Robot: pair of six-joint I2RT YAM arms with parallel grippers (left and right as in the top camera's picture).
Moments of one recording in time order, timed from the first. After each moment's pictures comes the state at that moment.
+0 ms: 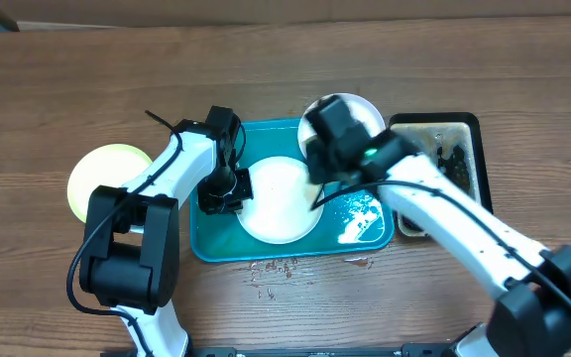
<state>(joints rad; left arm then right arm) -0.22 1.94 1.25 -1.00 0.16 -0.41 0.59 1.69 1.38 -0.80 0.06 0.43</state>
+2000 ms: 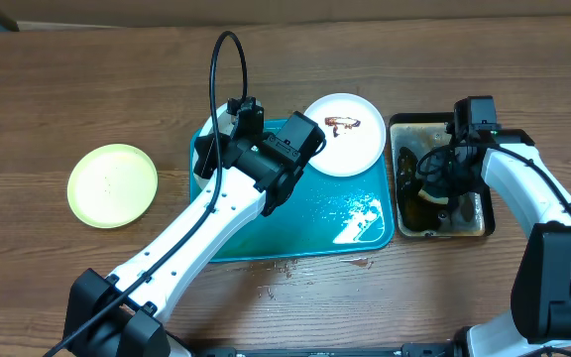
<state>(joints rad) -0.63 1.64 1.38 -1.15 -1.10 -0.42 -0.01 1.73 1.11 -0.74 -0.01 0.25</state>
